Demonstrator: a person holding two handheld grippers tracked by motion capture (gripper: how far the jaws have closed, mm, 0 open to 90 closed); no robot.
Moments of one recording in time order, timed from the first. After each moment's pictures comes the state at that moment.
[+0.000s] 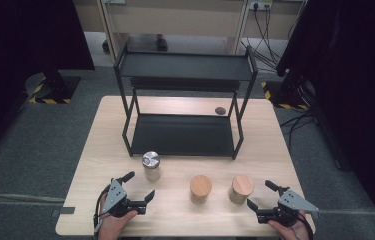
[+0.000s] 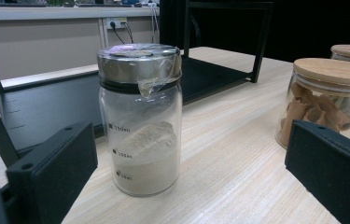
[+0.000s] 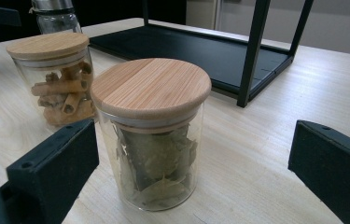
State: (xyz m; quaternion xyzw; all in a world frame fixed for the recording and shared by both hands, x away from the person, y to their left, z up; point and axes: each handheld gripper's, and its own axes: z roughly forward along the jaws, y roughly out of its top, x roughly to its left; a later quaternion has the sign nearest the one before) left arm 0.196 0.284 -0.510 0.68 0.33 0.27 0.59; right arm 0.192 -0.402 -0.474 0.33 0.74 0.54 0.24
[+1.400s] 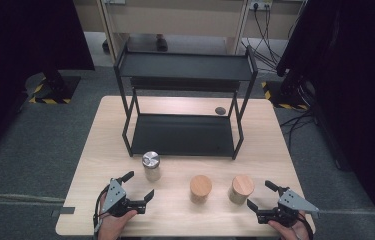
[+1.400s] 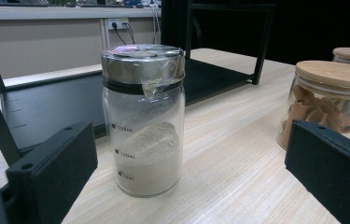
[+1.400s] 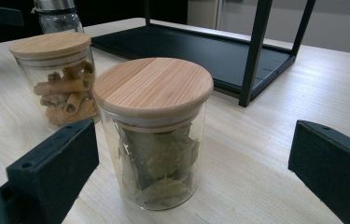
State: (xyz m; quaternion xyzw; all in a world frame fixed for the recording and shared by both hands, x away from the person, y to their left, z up) left arm 0.196 0.284 -0.511 0.68 0.34 0.27 0.59; right arm 0.193 -0.402 -0.474 0.33 0.74 0.54 0.24
